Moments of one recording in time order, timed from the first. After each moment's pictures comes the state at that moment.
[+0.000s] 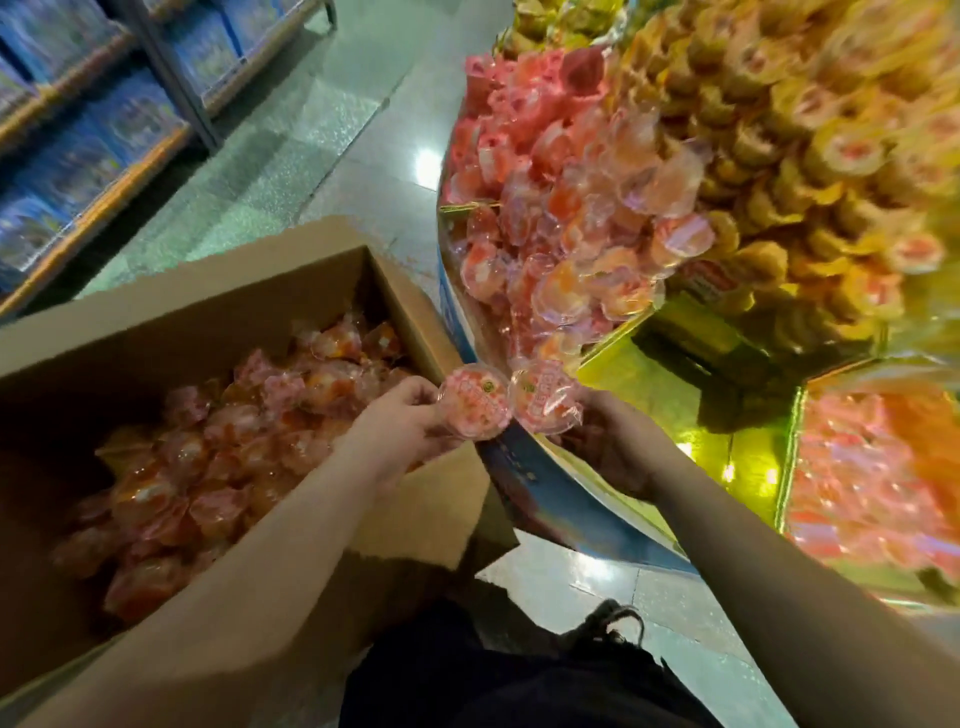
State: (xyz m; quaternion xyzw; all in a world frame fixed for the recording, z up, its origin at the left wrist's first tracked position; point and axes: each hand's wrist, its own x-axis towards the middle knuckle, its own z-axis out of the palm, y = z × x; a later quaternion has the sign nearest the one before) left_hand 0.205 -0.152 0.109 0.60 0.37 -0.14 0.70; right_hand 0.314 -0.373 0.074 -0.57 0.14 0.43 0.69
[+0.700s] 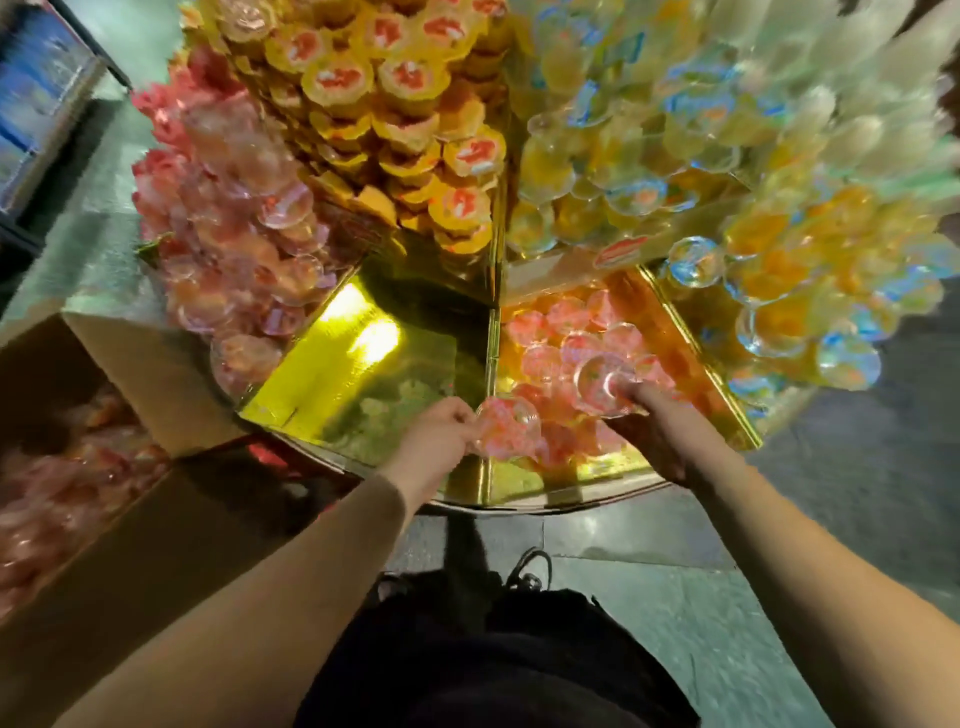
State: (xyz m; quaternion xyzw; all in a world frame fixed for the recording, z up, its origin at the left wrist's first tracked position) left_hand 0.317 -0.584 0.076 0.76 0.25 -0.23 0.55; right_hand 0.360 -0.832 0.064 -0.54 0.27 0.28 0.75
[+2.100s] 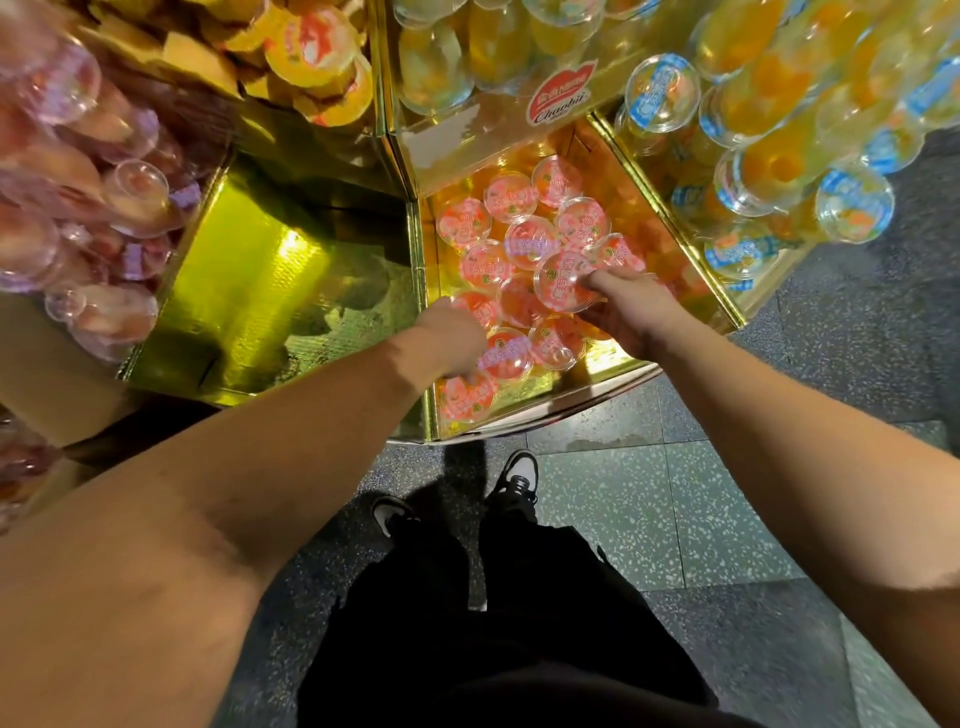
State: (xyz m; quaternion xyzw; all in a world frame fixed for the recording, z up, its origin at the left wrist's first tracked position) left_hand 0.409 -0.648 -0.043 0.84 -0.29 -0.42 -0.16; right_hand 0.406 -0.868 -0.042 -0.58 0.31 0.26 0.71
